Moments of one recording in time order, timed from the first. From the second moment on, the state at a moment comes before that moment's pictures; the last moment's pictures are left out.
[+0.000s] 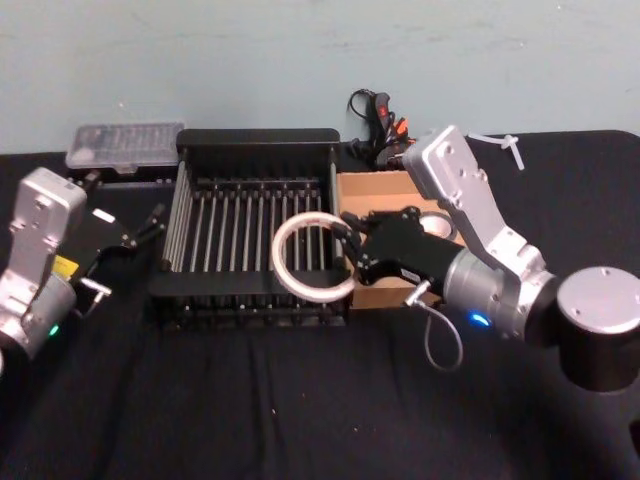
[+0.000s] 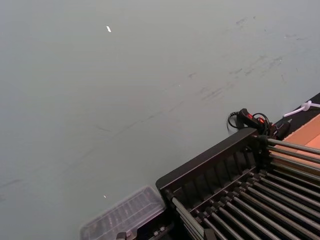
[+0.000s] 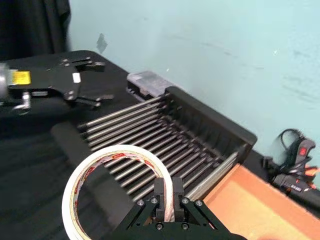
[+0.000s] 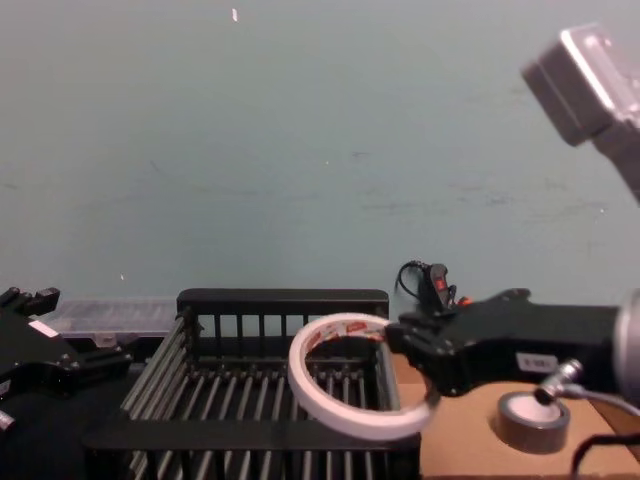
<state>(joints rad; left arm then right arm) -0.20 0.60 0.45 -1.41 -0.25 -0.12 0.03 0.19 0.37 -0.43 -1.72 0.15 0.35 0.37</state>
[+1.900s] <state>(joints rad) -0.20 0.60 0.45 -1.41 -0.25 -0.12 0.03 0.58 0.03 -0.47 -0.98 -0.07 0.13 0.27</state>
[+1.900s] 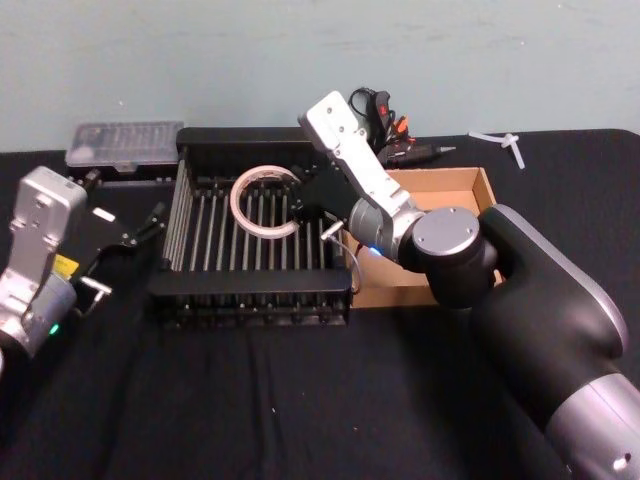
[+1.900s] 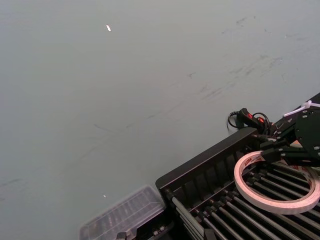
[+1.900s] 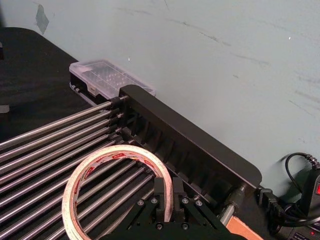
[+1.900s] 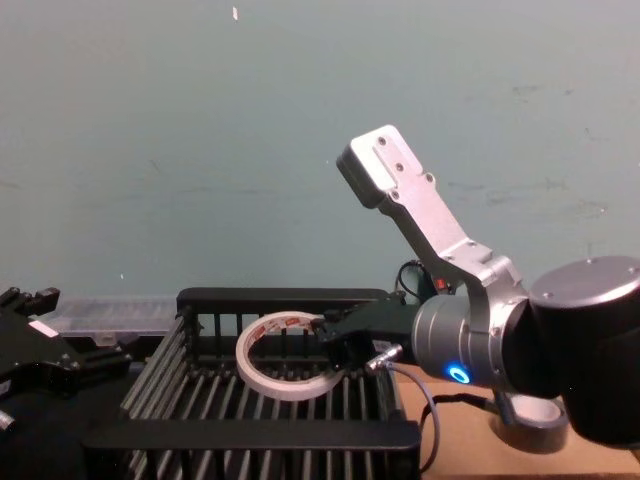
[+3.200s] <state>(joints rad) -0.20 0.60 0.45 -1.41 -0.25 -0.12 0.03 0.58 0.03 -0.47 -0.98 -0.06 0.13 0.28</state>
